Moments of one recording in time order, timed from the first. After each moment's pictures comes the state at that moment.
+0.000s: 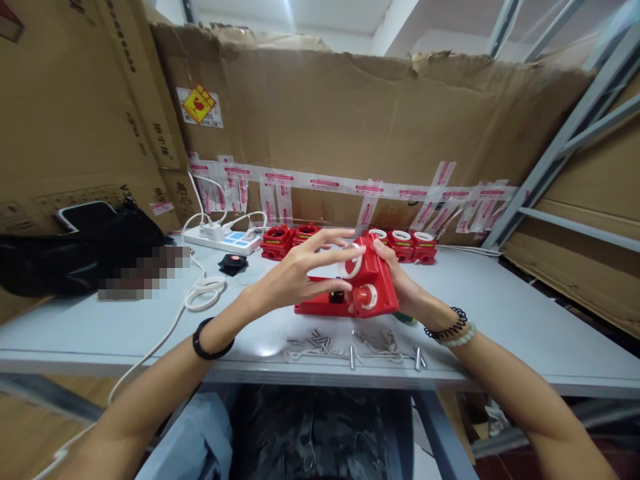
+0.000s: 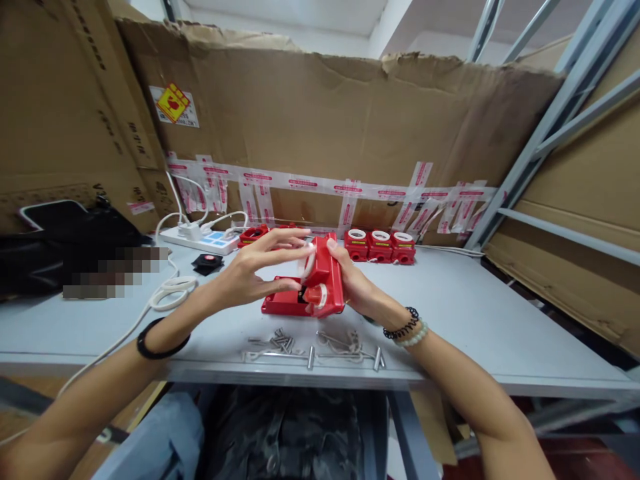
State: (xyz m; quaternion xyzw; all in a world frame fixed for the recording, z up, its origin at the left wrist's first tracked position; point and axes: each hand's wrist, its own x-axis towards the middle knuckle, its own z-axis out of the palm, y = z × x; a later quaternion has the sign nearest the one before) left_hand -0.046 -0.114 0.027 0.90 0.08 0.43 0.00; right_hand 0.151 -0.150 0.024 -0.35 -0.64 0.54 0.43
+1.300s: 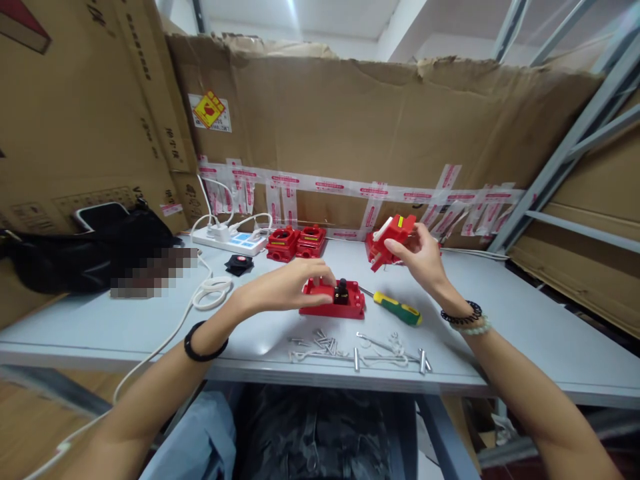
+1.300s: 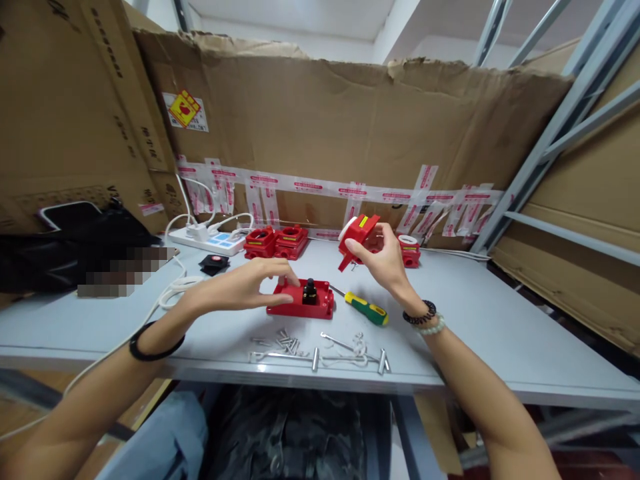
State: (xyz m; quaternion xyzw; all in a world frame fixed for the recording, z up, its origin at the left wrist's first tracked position) left_hand -0.069 -0.115 0.022 0.95 0.21 0.21 0.10; right_hand 0.203 -0.111 0.020 -0.46 -0.64 0.16 0.59
